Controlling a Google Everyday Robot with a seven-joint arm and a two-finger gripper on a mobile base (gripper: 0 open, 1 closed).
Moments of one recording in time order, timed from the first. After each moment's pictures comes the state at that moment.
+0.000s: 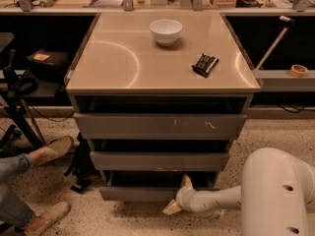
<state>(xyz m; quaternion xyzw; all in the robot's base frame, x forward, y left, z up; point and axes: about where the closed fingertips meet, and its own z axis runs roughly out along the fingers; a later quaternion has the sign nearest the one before) 0.554 -0.088 0.230 -0.46 0.82 0.04 0.35</state>
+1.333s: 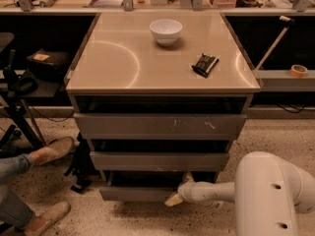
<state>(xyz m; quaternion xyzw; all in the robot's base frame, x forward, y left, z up) 0.600 -0.102 0.206 -0.45 0.82 0.05 0.34</state>
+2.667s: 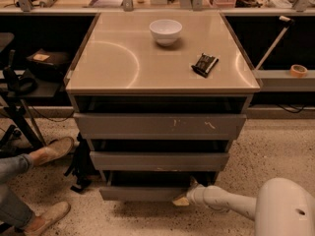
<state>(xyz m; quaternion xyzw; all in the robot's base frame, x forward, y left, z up) 0.592 -0.135 0.166 -0.40 0.84 0.11 0.34</state>
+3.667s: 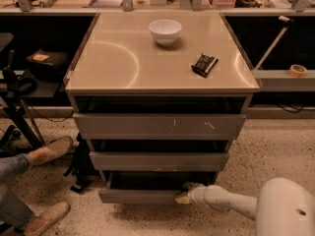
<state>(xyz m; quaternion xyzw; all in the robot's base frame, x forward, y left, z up) 0.592 -0.135 0.167 -0.40 0.84 0.11 0.34</state>
